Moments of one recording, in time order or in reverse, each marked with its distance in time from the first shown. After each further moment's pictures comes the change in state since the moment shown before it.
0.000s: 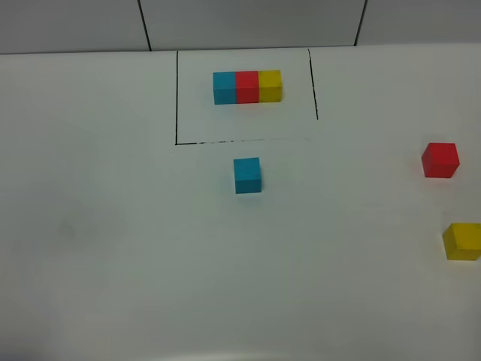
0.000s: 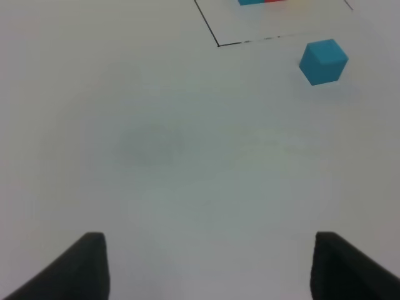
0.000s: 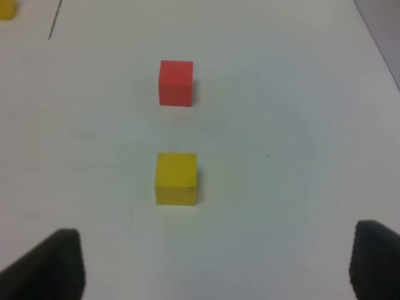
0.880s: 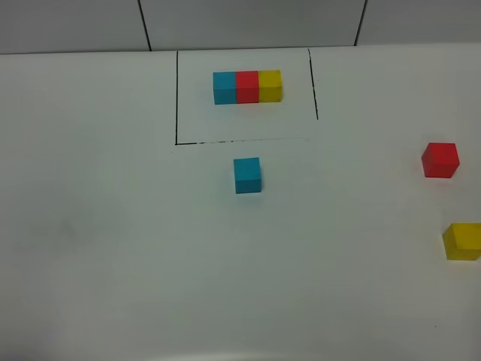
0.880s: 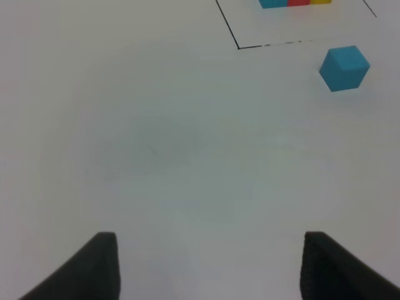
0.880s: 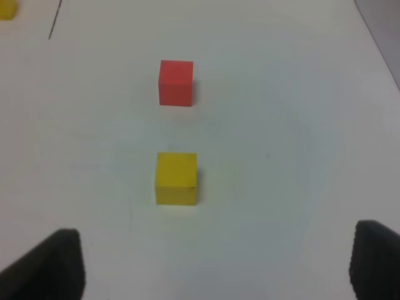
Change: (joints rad) left arm 0.048 0.000 0.000 0.000 0.001 0.000; right arm 0.000 0.000 0.000 0.000 0.000 0.000
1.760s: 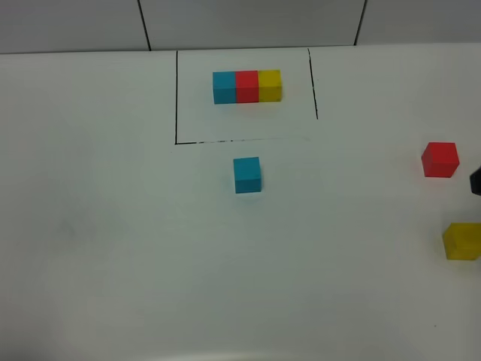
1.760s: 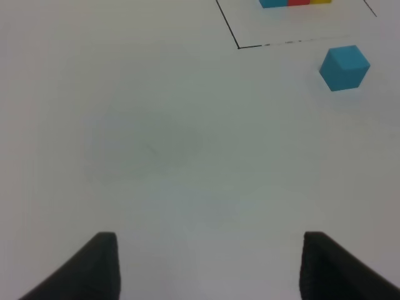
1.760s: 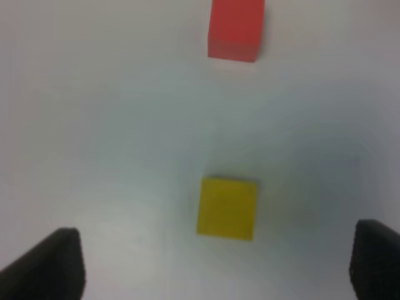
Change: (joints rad) left arm 0.000 0.000 0.000 0.000 0.000 0.000; right arm 0.000 1.186 -0.342 0.138 -0.290 -0.109
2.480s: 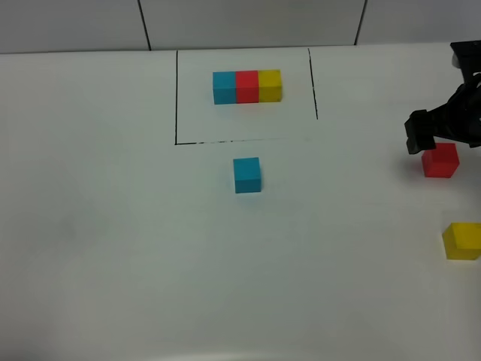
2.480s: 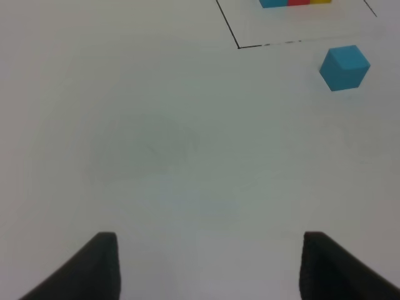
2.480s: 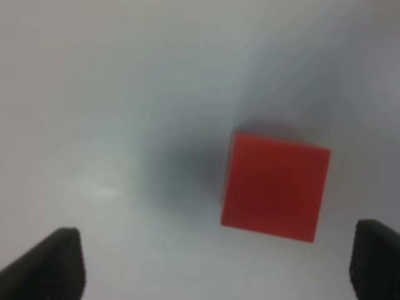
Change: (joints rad) left arm 0.000 0.000 0.000 0.000 0.001 0.000; right arm 0.026 0.679 -0.393 0.010 -0.100 -0.022
